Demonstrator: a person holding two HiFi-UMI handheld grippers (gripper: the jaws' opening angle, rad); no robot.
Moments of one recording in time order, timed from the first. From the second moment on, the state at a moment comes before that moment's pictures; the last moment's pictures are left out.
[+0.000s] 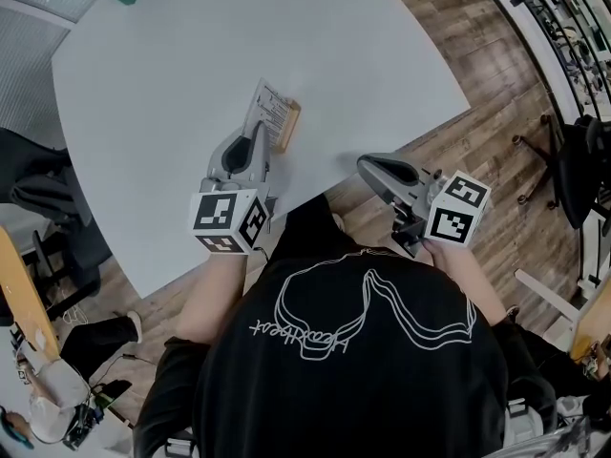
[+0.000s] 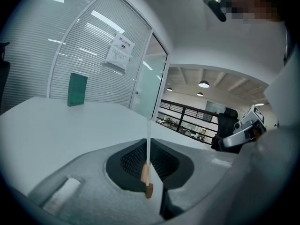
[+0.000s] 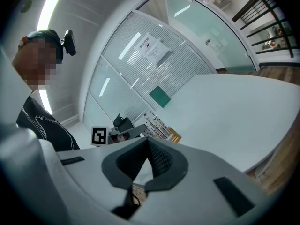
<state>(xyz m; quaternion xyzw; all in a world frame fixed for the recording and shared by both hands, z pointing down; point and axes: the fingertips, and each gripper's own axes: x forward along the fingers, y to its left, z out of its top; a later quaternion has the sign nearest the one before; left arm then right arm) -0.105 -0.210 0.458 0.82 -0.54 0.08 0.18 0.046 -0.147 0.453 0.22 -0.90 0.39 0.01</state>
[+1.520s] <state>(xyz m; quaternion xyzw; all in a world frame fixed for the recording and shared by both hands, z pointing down) -0.076 -0.115 0.378 0.85 -0.46 0.01 0.24 0.041 -0.104 0.364 0.17 -0.94 0.29 -0.02</state>
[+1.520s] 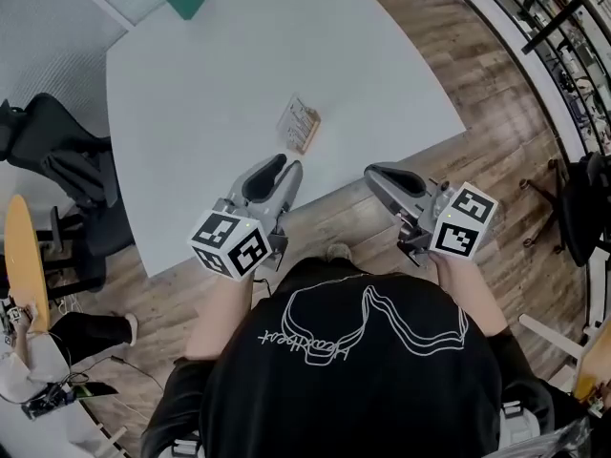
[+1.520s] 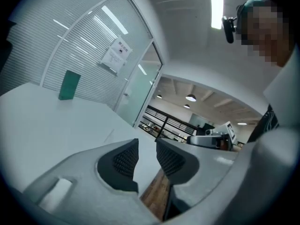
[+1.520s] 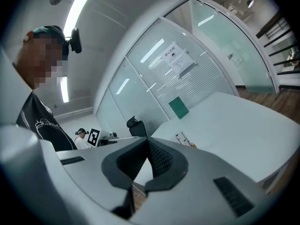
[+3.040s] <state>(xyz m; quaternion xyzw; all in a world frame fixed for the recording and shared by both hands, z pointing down) -0.058 0.043 0.282 0.94 -0.32 0.00 0.14 -0.016 0.052 0.283 0.17 -0.96 0.20 -0.04</state>
